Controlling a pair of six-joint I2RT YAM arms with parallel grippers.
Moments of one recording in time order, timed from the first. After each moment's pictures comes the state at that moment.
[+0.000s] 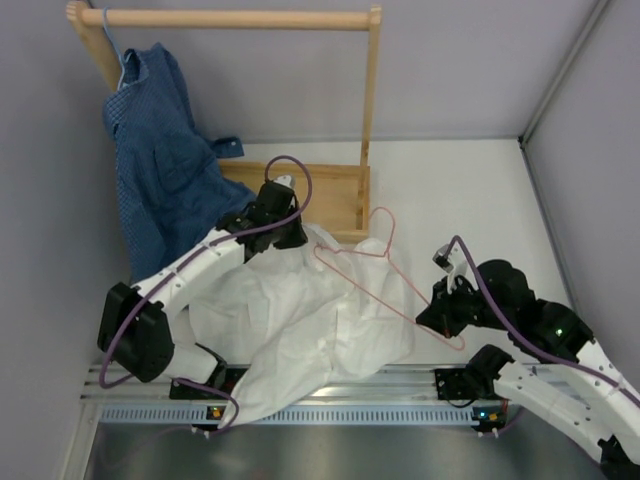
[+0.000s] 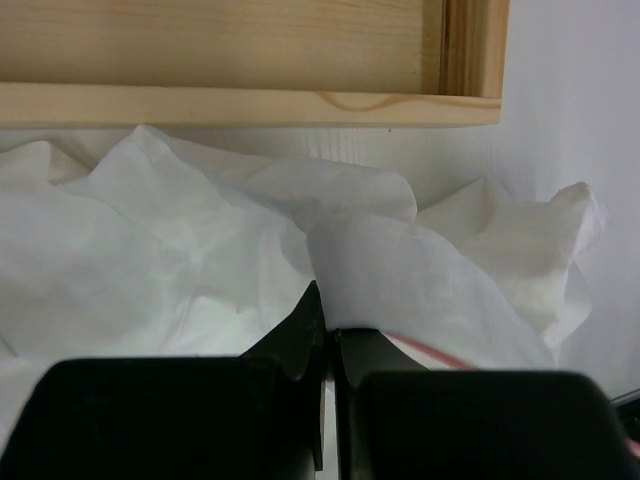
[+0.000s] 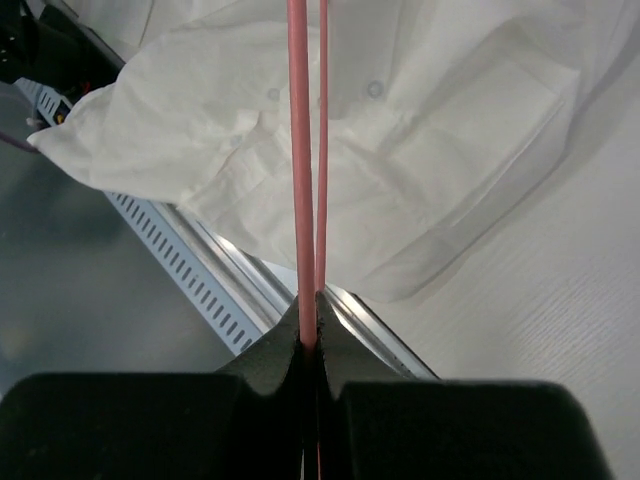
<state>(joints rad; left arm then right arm) -0.56 1.42 1.10 -0.47 -0.03 -0.60 0.72 0.49 0.80 -0.95 -0.29 0.30</state>
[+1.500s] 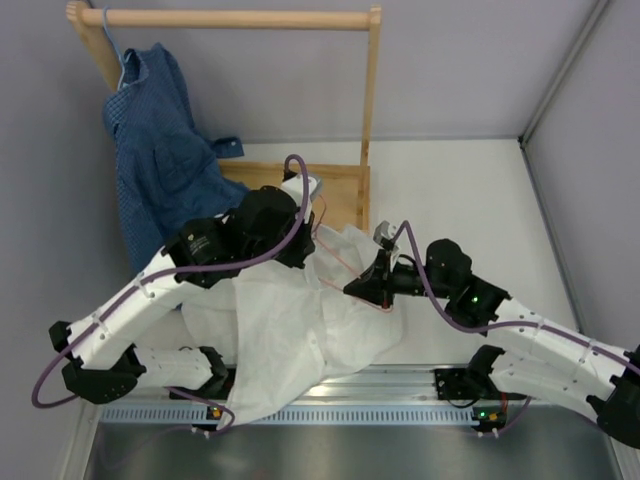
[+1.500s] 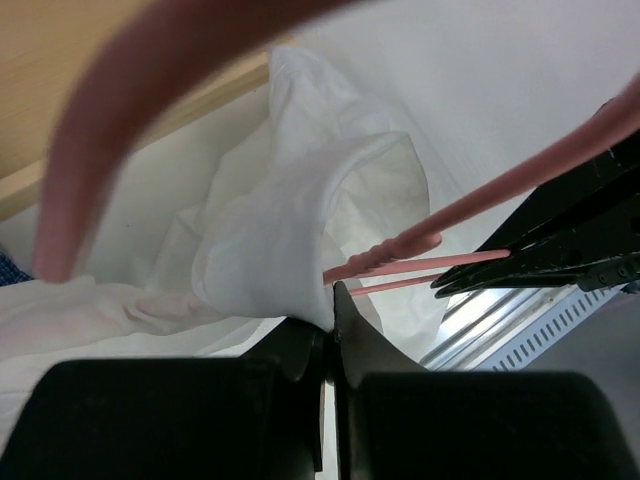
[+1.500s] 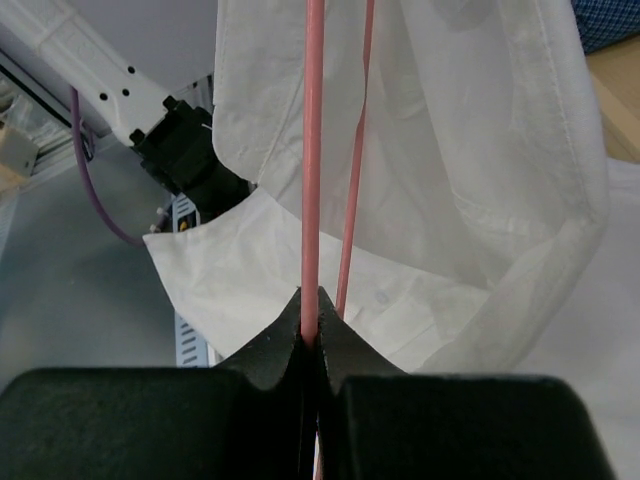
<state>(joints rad) -0.96 1.21 1.55 -1.01 -0.19 -0.37 0.84 0.90 0.63 0.10 -0.54 0.25</state>
